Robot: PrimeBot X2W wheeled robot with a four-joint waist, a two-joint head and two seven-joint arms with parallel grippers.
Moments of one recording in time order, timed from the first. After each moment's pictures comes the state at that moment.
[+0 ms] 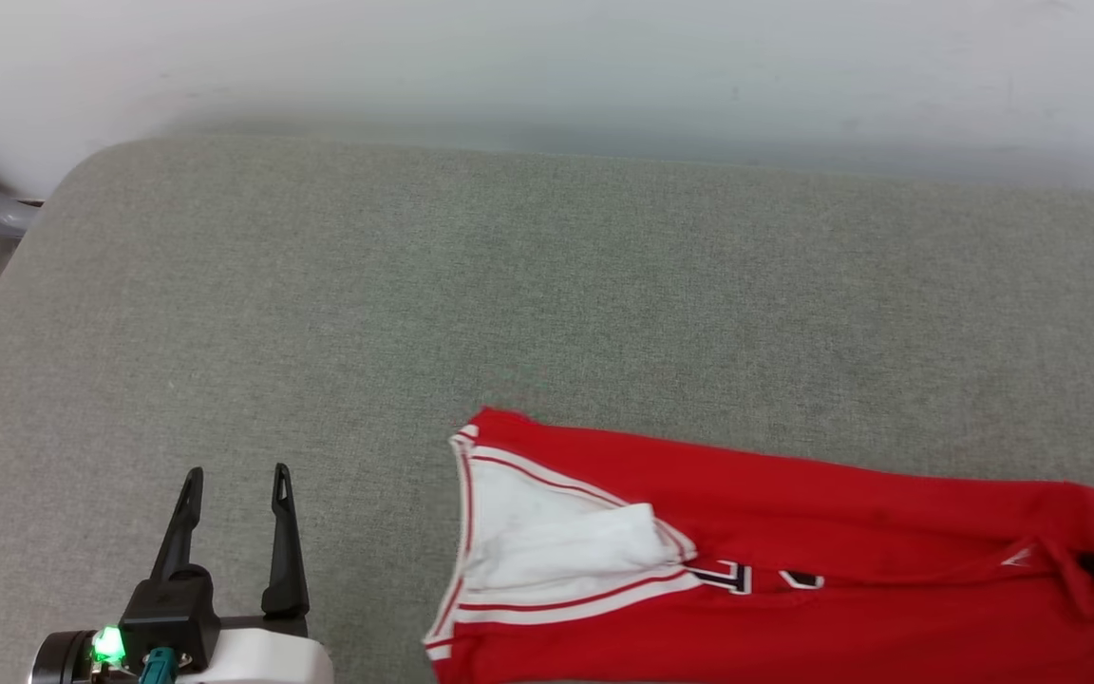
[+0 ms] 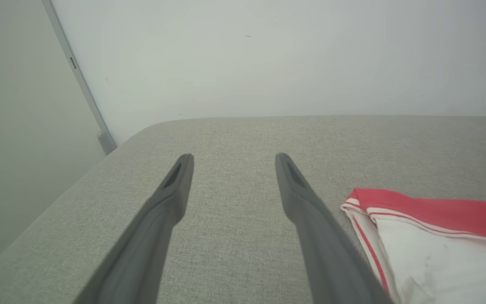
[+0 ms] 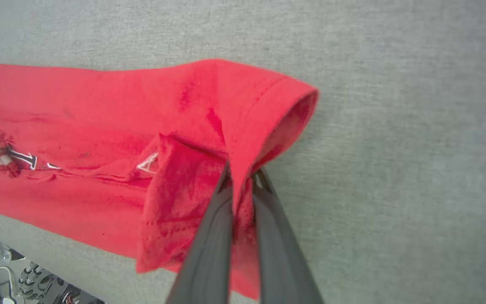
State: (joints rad) left arm 0.08 0.14 -0.03 -0.01 -0.08 0.12 -0.26; right arm -0.13 -0.77 0.29 0.32 1.07 0.13 0.45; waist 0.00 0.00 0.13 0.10
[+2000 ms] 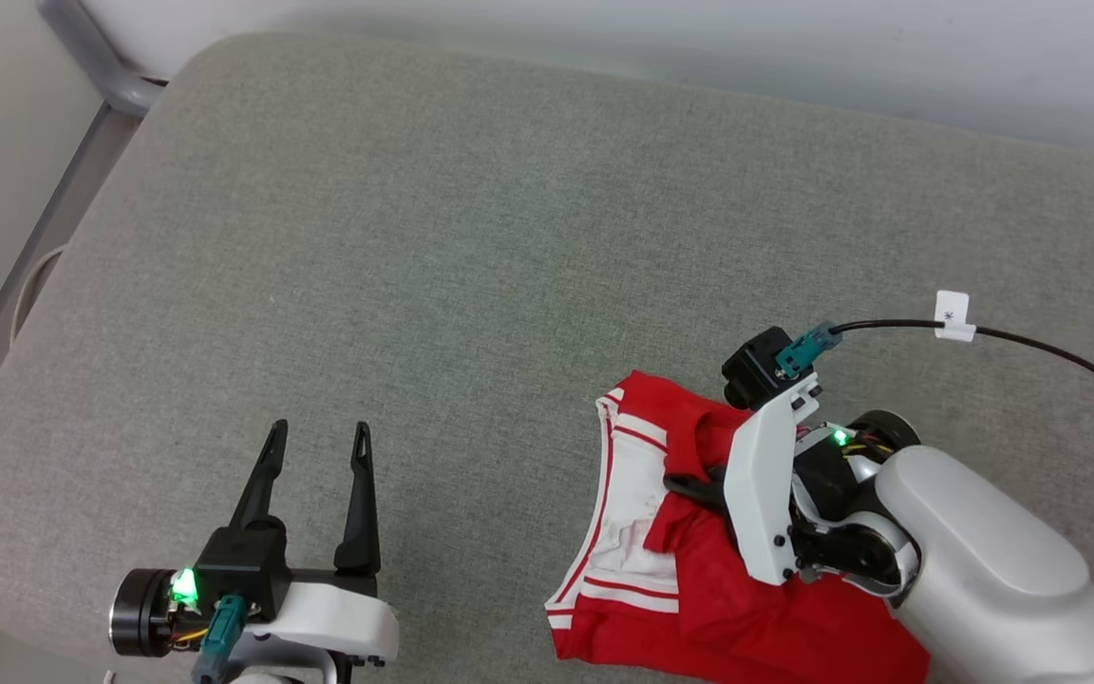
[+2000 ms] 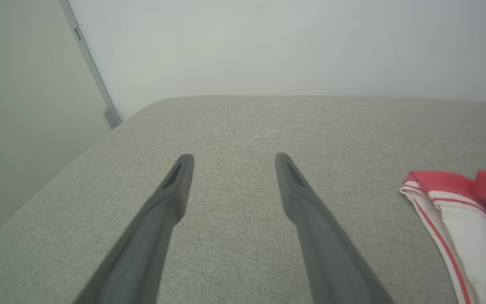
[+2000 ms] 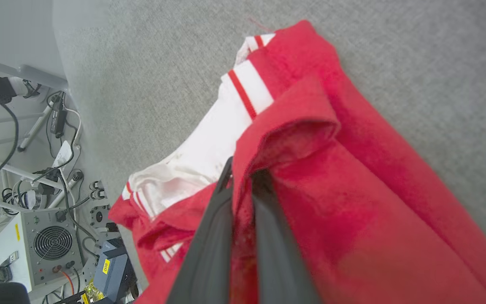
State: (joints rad) left arm -0.03 0.06 -0.07 0.06 -0.04 0.04 -0.26; right arm -0.63 -0.34 0.80 0.38 0.91 0.13 0.59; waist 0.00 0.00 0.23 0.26
